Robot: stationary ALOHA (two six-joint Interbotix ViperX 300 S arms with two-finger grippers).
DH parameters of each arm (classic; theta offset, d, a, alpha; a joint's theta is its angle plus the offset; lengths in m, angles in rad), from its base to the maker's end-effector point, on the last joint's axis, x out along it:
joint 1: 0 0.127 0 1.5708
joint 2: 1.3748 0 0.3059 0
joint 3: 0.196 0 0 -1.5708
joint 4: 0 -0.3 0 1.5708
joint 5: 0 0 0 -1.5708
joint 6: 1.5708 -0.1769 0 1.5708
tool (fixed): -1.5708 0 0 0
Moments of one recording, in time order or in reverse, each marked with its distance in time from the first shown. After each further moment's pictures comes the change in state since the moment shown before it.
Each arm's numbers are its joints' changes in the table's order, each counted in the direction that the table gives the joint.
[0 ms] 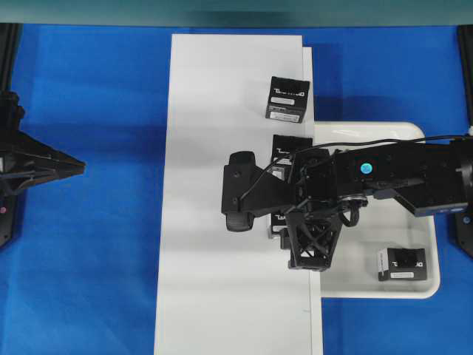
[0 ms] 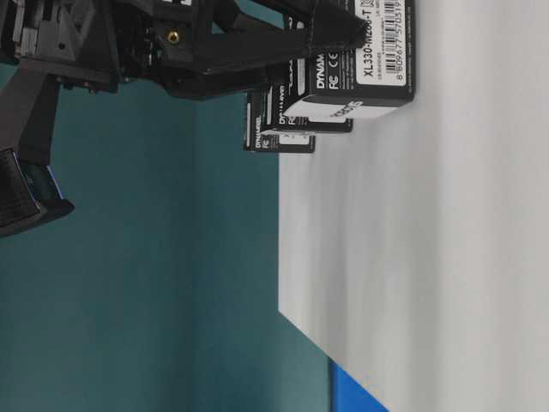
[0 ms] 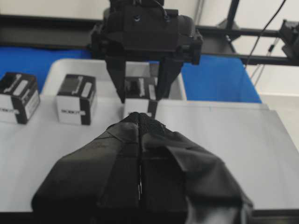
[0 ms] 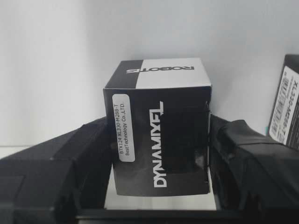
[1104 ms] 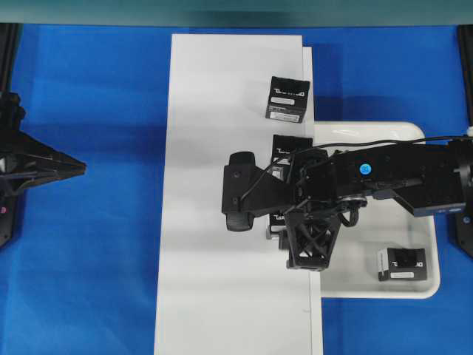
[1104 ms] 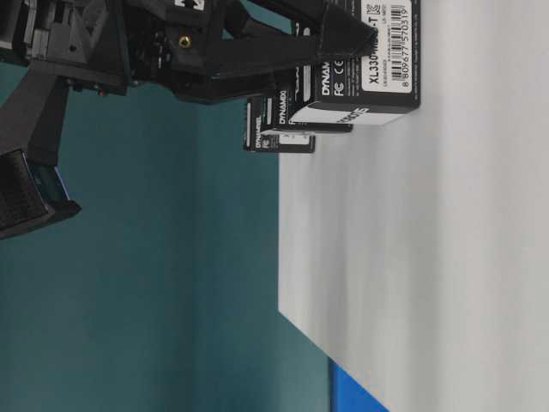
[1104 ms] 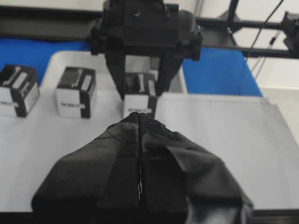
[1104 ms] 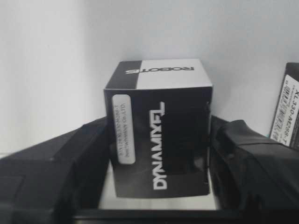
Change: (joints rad) left arm 0.000 -0.003 0.009 0.000 -0.025 0.008; right arm -0.002 -0.006 -0.018 -0.003 0.031 0.000
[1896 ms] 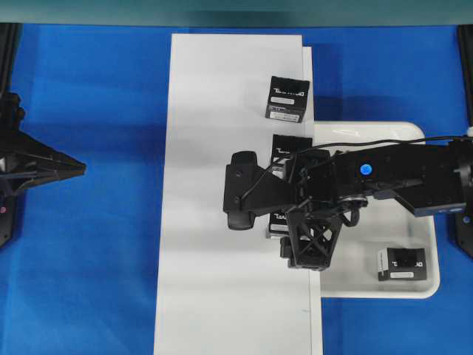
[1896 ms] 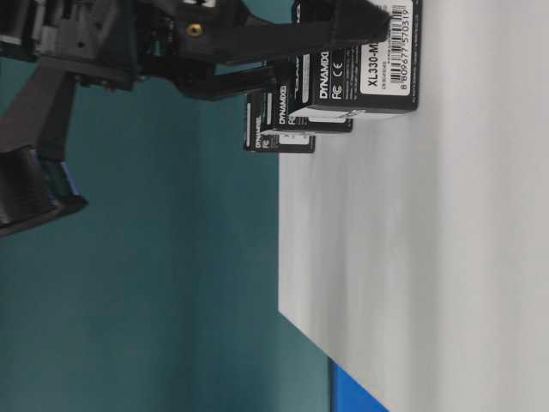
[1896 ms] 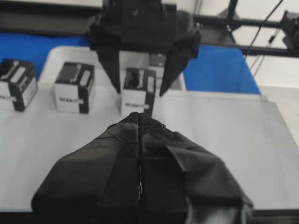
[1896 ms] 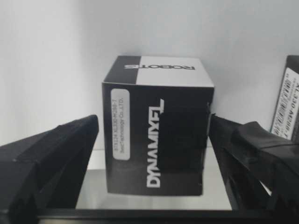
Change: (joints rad) left arm 0.000 -0.002 0.000 0.002 -0.021 0.012; right arm -0.002 0.018 -0.005 0.005 0.000 -0.014
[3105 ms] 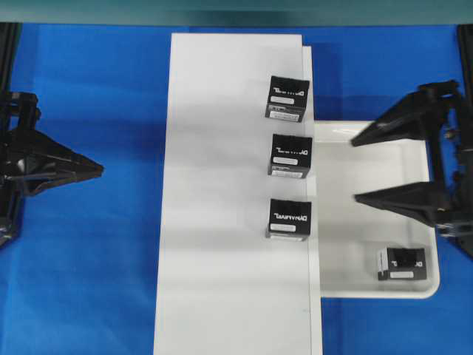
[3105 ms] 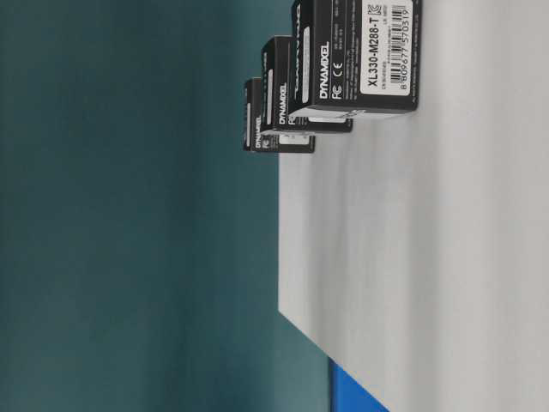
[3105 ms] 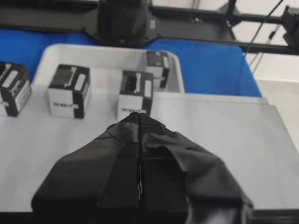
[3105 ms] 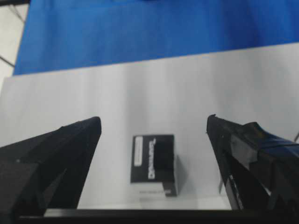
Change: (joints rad) left arm -0.006 -0.100 0.061 0.000 0.012 0.003; right arm -0.046 0.795 -0.426 0.002 0.571 -0.021
